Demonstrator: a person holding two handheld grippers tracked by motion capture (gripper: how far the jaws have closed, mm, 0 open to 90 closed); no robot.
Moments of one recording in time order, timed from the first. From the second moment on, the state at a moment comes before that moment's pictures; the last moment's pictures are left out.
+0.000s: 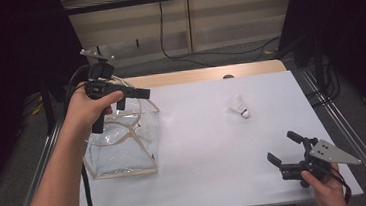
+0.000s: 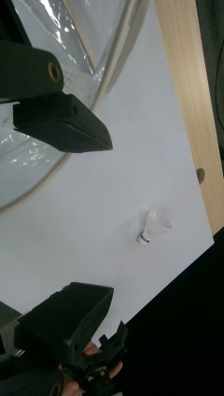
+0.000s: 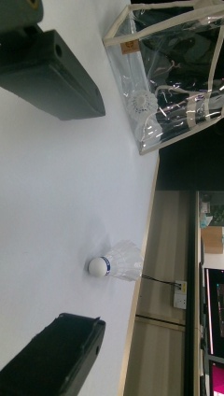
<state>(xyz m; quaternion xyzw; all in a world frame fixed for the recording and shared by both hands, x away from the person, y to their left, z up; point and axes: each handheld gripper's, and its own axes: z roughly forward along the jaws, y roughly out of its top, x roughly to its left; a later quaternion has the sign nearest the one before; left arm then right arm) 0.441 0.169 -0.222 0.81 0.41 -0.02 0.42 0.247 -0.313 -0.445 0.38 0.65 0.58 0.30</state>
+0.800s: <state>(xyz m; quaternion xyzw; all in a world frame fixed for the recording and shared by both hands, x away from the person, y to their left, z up) 0.432 0.129 -0.229 0.83 0.37 -0.03 0.41 0.248 -0.312 -0.445 0.38 0.65 0.58 0.30</state>
